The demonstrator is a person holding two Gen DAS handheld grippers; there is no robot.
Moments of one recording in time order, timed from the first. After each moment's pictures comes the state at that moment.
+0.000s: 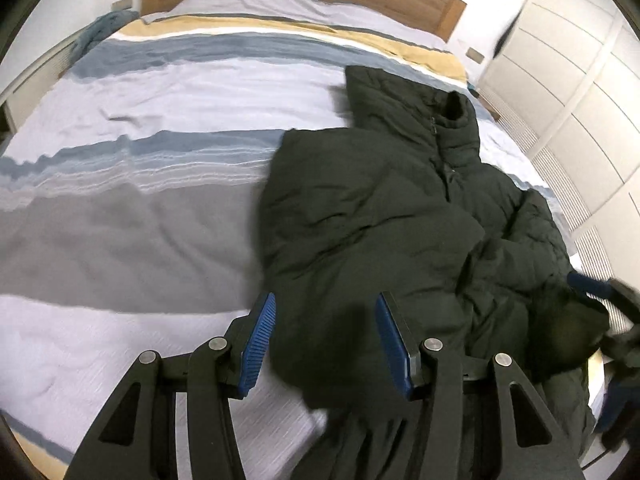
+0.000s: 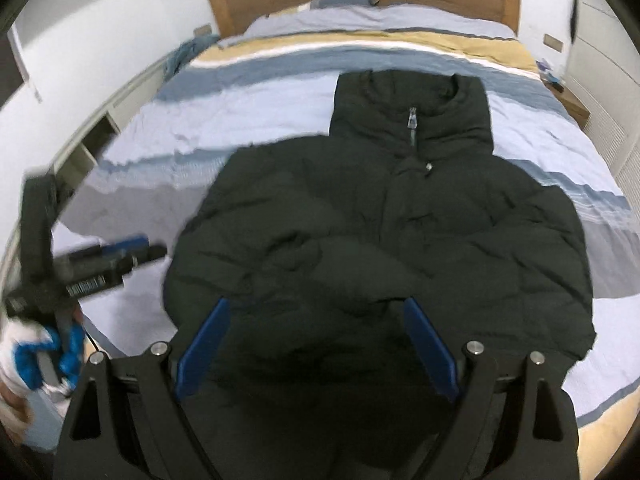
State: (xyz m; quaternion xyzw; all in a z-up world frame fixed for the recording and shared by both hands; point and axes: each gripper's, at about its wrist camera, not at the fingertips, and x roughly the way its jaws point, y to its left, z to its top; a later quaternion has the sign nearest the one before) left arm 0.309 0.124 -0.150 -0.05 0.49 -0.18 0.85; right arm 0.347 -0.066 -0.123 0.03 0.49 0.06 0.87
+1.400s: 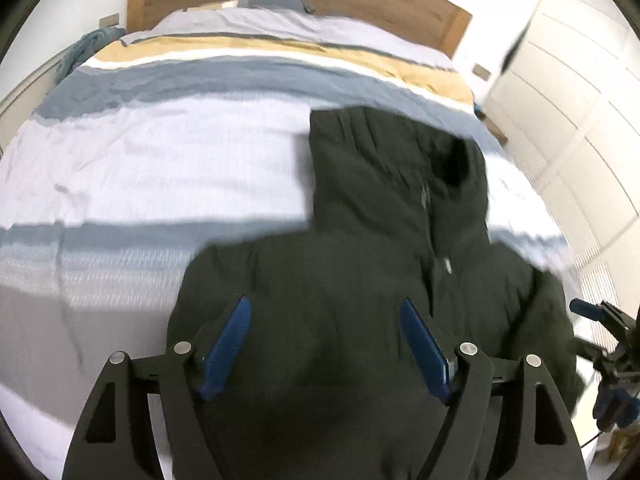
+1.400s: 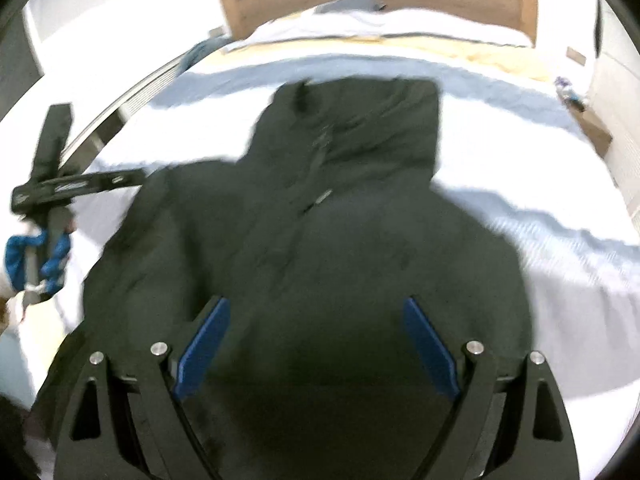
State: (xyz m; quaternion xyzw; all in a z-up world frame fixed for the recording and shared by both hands) left arm 0.450 0.020 -0.135 -0.06 0.47 -0.16 0.87; right arm 0.441 -0.268 -0.135 0.02 0.47 0.12 0.88
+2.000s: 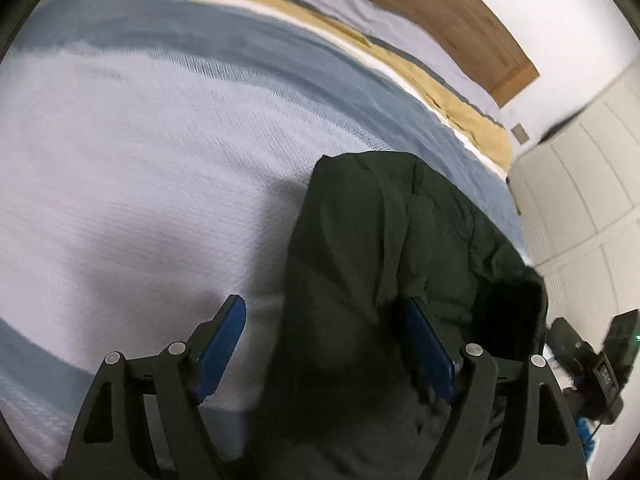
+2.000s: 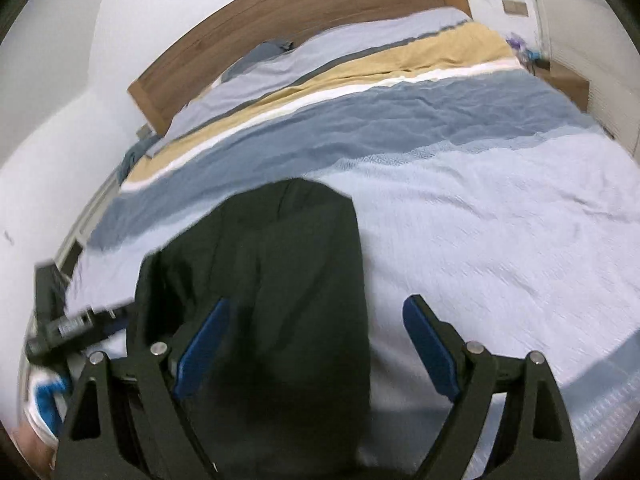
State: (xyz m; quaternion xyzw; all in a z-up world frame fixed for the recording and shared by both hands) left arm 0.646 -0.021 -0.216 -0.23 0.50 -0.14 0.83; right arm 0.686 -0.366 -0.176 0.19 0.41 0.06 0.89
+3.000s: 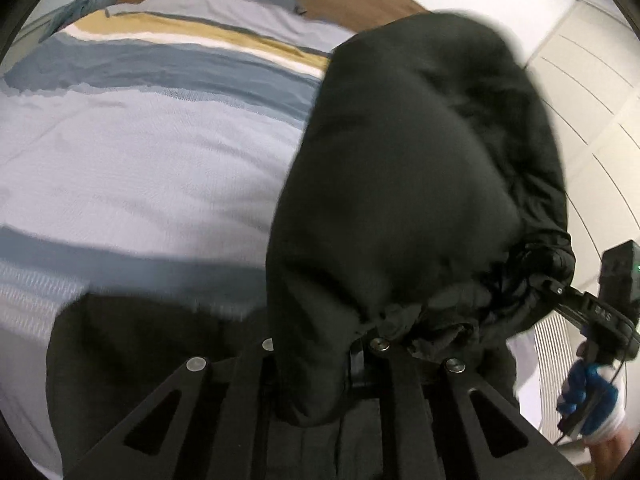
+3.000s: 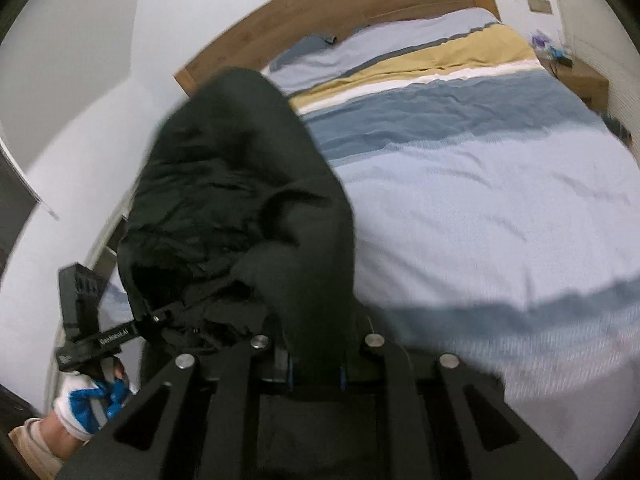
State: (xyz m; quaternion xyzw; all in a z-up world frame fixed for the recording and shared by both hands) left arm 0.459 -0.012 -0.144 -0.16 0.46 -0.21 0.85; right arm 0.547 -0.350 -0.102 0.19 0.42 0.13 0.88
